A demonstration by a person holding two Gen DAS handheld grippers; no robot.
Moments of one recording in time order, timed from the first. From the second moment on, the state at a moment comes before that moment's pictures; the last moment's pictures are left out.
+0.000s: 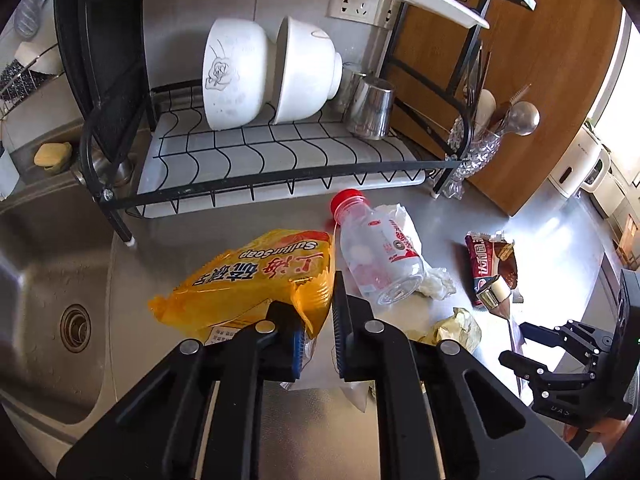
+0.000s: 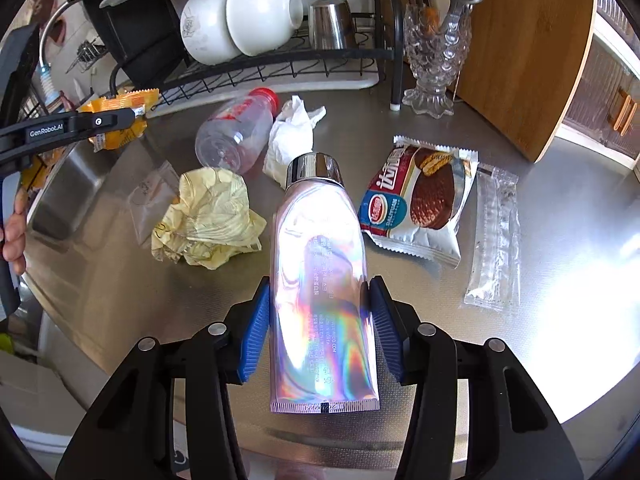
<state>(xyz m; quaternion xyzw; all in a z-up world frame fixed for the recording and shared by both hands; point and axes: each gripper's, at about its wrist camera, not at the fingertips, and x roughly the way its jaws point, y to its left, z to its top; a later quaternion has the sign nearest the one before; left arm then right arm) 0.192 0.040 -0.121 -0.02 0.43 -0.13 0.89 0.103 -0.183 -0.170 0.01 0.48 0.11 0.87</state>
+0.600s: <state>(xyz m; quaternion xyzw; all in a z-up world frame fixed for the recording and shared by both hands) 0.041 0.048 -0.033 -0.01 0.36 -0.16 0.92 0.010 -0.181 -0.071 0.00 0.39 0.18 0.90</state>
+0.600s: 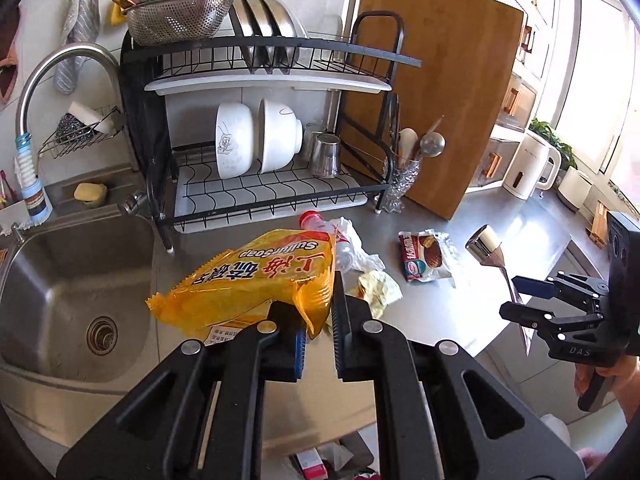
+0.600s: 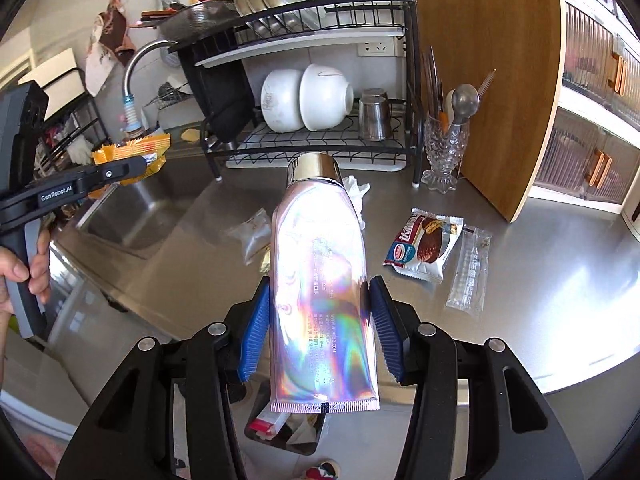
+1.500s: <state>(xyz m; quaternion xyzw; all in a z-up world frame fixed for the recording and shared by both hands) -0.087 0.035 -0.314 -0.05 0.62 -0.16 0.77 -0.087 -0.121 -0.302 0.00 0.62 0.24 0.74</state>
